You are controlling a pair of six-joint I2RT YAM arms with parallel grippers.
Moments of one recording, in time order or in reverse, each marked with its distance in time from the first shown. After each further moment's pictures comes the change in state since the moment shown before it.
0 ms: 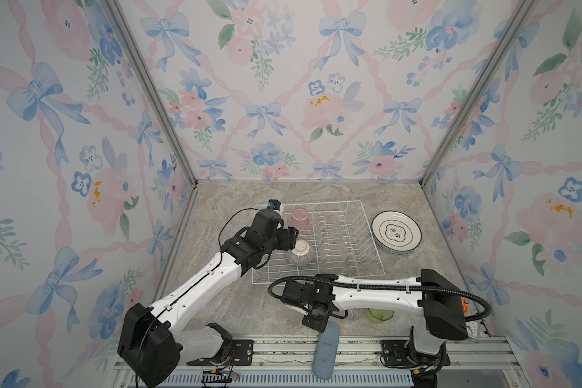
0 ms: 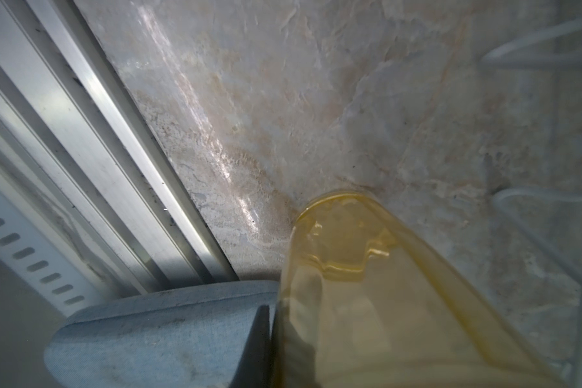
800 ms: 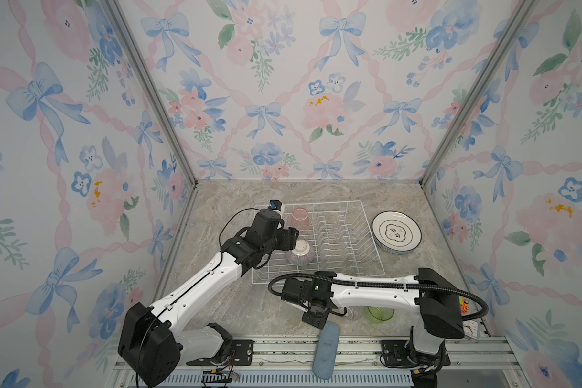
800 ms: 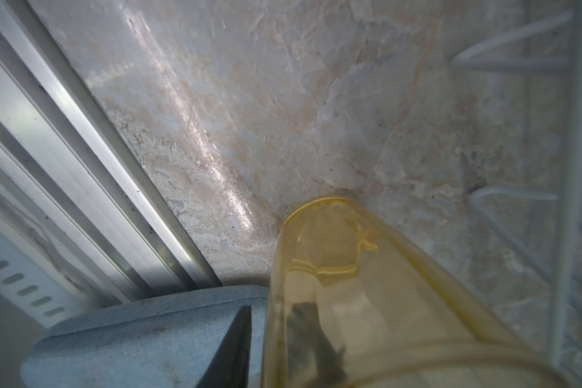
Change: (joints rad) left arm 0.000 0.003 0.000 0.000 0.012 0.018; right arm -0.017 0.015 0.013 -0.010 0.030 0.000
